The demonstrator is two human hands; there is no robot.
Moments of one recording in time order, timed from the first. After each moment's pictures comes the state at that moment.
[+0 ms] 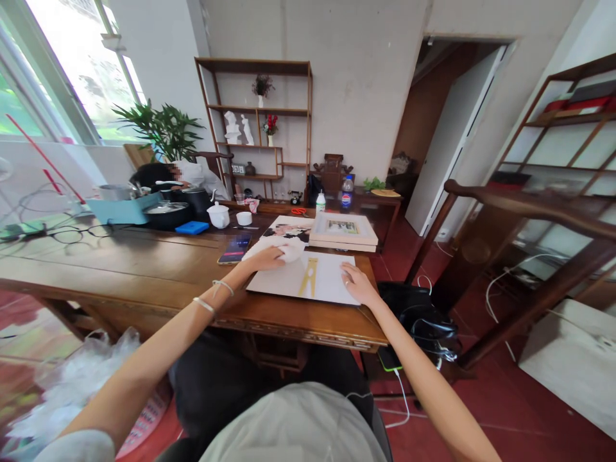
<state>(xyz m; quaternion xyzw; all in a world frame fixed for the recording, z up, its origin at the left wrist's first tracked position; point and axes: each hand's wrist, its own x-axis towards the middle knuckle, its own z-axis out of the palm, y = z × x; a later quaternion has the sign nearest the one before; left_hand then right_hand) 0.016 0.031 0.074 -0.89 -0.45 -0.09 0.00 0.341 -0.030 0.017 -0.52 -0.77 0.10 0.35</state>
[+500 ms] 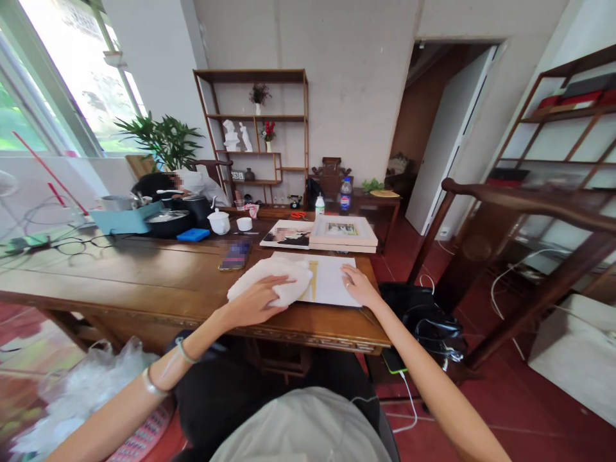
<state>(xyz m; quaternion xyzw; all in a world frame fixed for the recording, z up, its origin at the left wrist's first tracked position) 0.007 -0.090 0.062 -0.93 -0.32 -0.15 0.04 0.339 -0.032 0.017 -0.53 -0.77 0.09 0.34</state>
